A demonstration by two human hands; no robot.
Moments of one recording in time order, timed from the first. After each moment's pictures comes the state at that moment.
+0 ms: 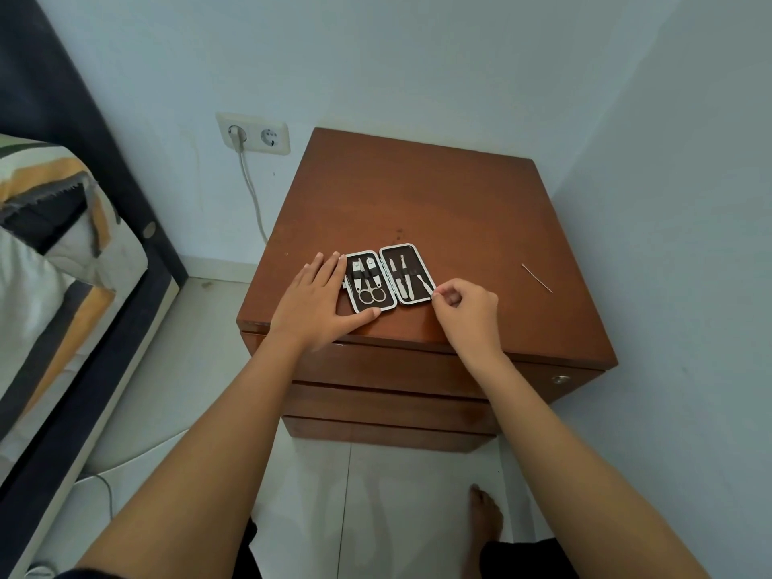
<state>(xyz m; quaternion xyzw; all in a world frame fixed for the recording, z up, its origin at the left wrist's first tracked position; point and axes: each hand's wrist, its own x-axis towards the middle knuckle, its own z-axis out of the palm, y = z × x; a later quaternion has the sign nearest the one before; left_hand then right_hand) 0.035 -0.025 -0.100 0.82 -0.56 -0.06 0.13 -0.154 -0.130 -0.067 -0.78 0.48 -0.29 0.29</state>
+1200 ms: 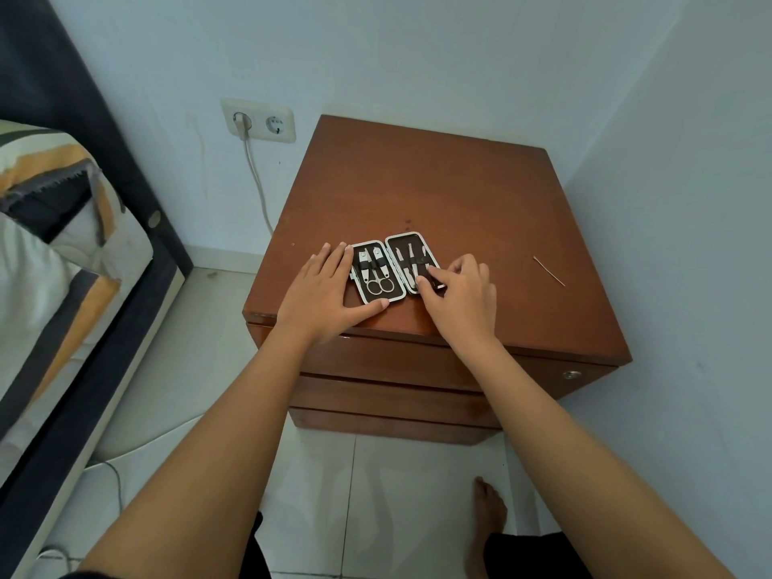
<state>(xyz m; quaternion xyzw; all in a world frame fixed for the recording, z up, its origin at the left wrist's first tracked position) 0.035 -0.026 -0.101 0.82 -0.56 -0.05 0.13 -0.133 -0.133 -0.078 -0.85 0.47 -0.21 0.09</state>
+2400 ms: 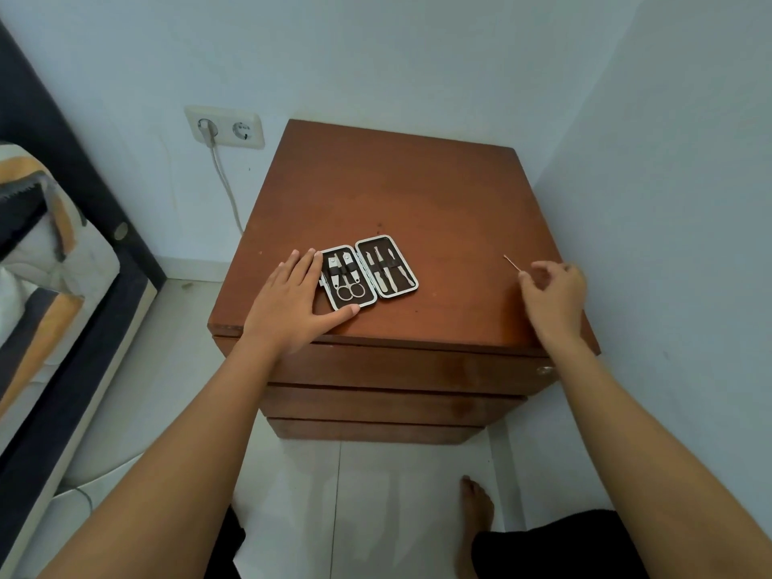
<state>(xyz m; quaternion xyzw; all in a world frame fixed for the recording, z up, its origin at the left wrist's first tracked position) 0.037 -0.028 -0.104 0.82 -0.56 -0.05 0.11 -0.245 -0.212 -0.066 -0.72 0.60 -0.30 0.18</state>
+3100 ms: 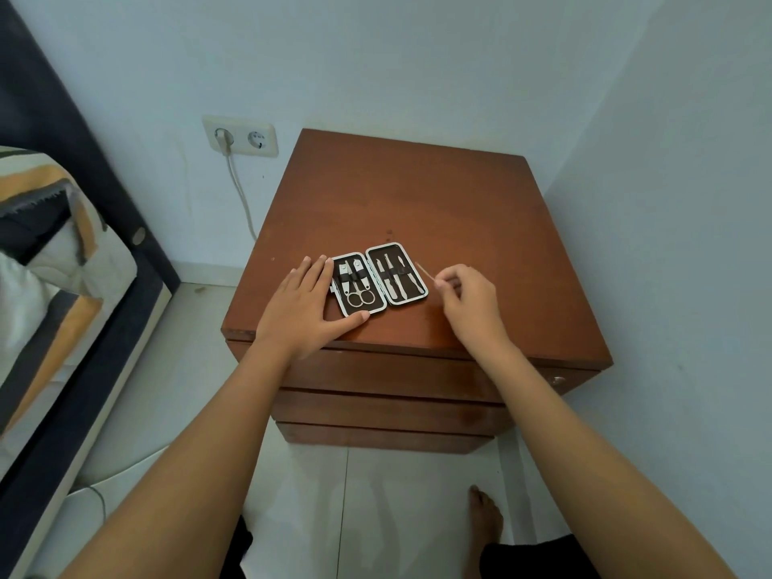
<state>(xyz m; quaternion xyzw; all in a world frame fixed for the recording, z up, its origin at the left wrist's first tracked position) 0.035 -0.025 -0.101 0.82 -0.55 -0.05 0.13 -0.160 -0.156 -0.064 -0.81 0.43 -0.28 0.29</state>
